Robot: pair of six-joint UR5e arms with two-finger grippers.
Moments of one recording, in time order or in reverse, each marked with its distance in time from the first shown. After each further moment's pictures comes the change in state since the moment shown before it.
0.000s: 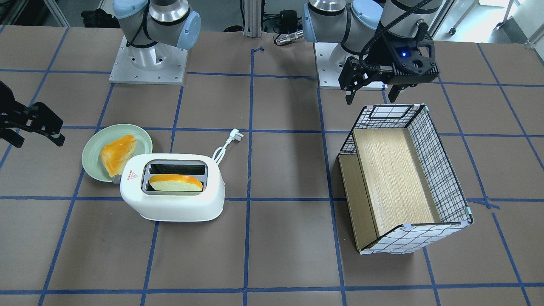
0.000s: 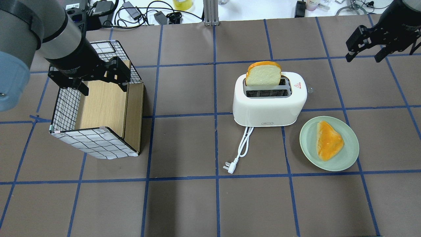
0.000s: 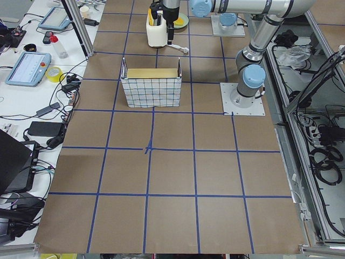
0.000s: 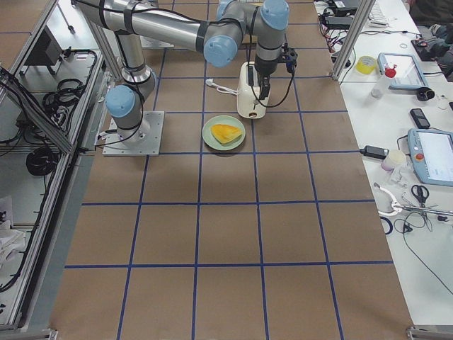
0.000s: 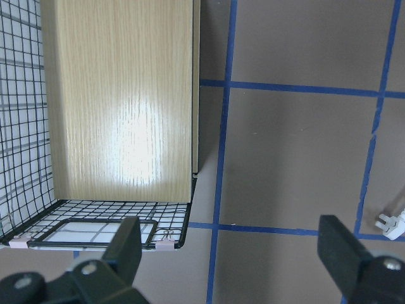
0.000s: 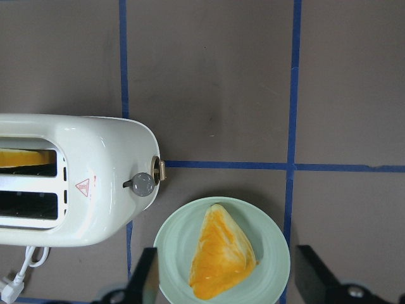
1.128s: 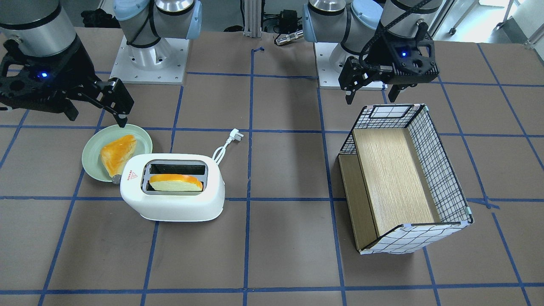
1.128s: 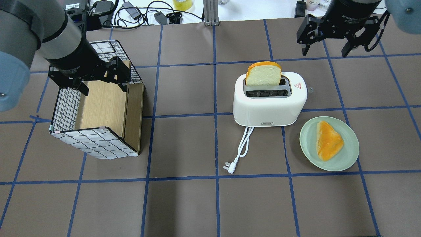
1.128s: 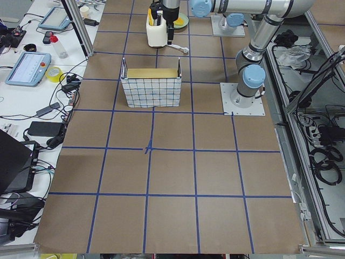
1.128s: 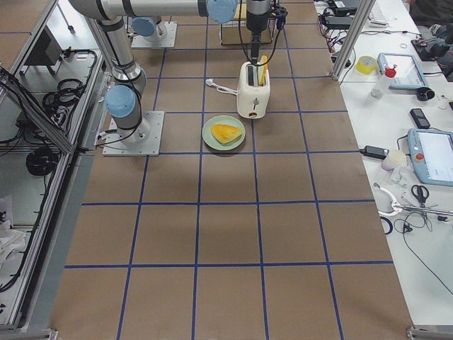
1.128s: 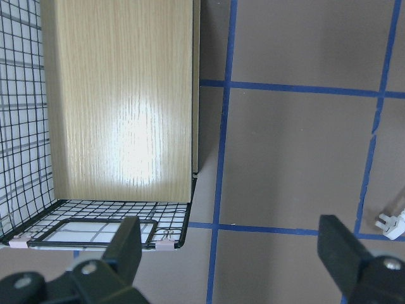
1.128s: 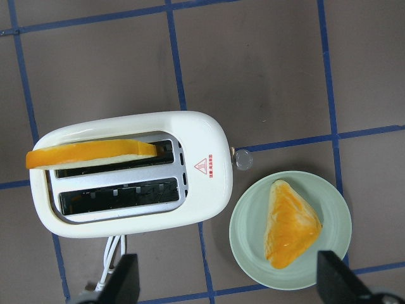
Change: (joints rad) left arm 0.000 0.000 0.000 0.000 0.000 0.000; right arm 0.294 -0.042 -0.040 0.013 -0.118 0.399
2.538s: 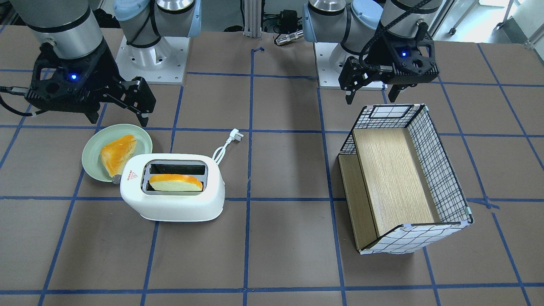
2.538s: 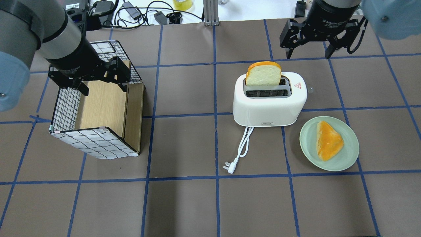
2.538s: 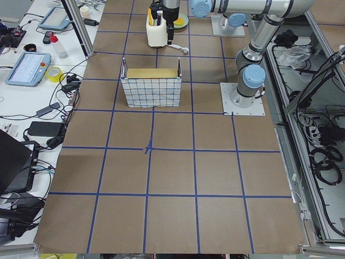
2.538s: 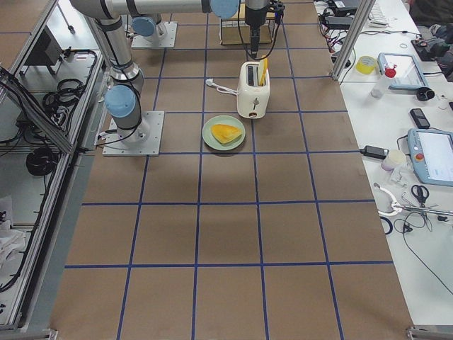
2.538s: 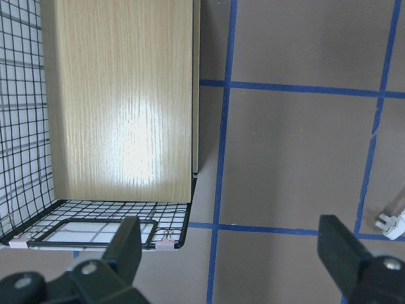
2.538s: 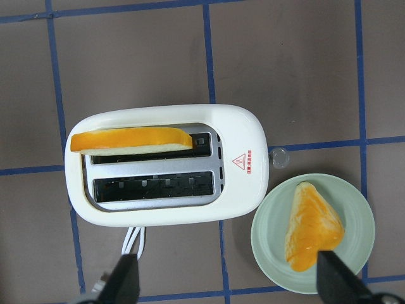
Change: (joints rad) left arm 0.000 0.000 0.000 0.000 0.000 0.000; right arm 0.048 0.011 0.000 -0.012 0.023 -0.025
